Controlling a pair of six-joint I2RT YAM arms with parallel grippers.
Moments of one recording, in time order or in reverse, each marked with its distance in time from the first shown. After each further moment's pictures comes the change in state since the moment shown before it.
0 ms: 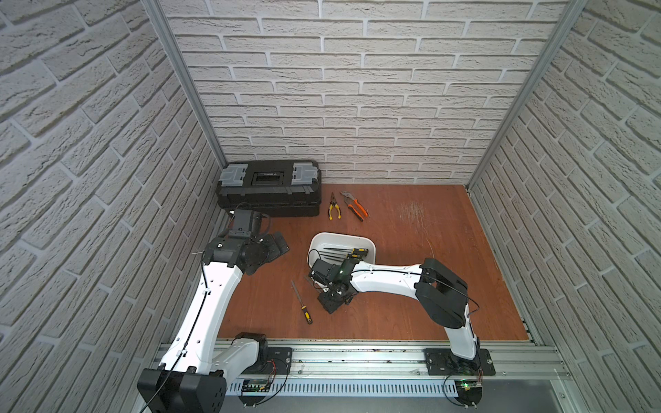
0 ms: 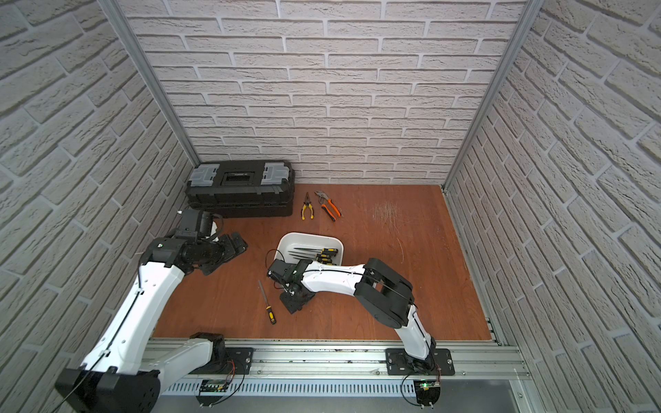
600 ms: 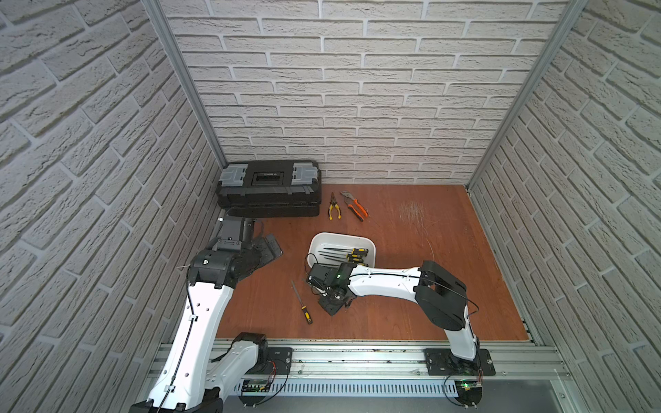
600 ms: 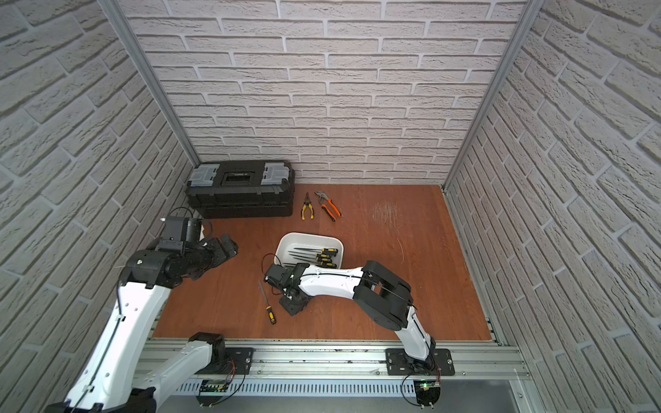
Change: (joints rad) left arm -0.014 -0.121 0.062 -0.082 -0.097 -0.004; right arm 0.030 -0.018 -0.002 -0.055 0.086 -0.108
